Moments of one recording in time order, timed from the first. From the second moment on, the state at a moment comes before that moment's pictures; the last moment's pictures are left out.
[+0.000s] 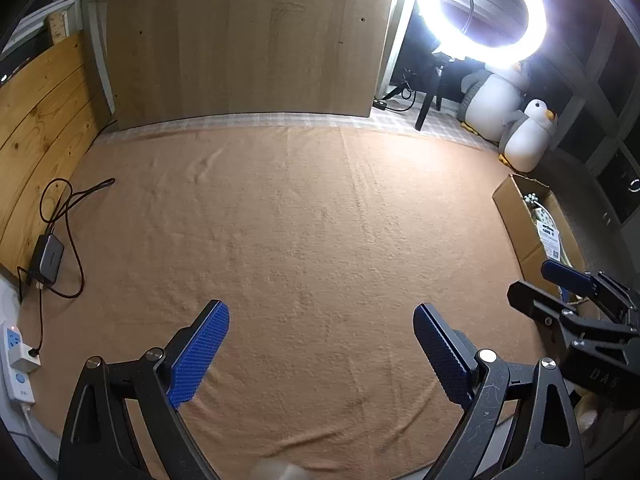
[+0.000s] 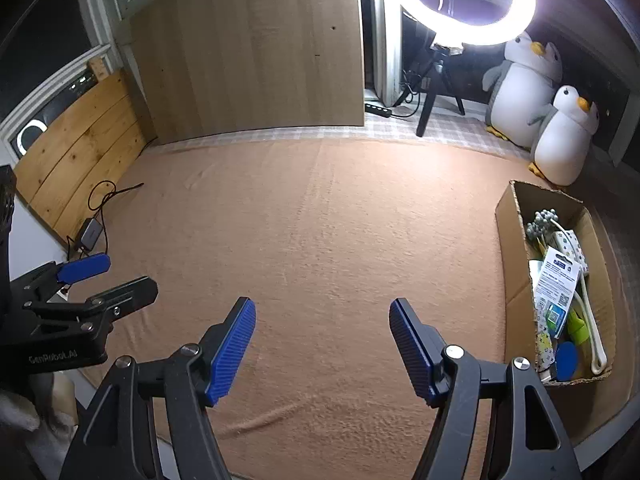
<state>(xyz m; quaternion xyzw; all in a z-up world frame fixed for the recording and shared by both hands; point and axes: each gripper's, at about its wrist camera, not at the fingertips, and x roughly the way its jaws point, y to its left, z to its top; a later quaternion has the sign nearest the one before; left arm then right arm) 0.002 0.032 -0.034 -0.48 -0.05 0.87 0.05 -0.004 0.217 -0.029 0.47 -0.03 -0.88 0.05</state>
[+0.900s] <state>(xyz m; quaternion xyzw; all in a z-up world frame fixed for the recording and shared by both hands) -0.014 0.047 -0.040 -0.49 -0.03 0.87 0.06 -0.019 0.212 -0.034 0.46 -0.02 -0.88 0.04</state>
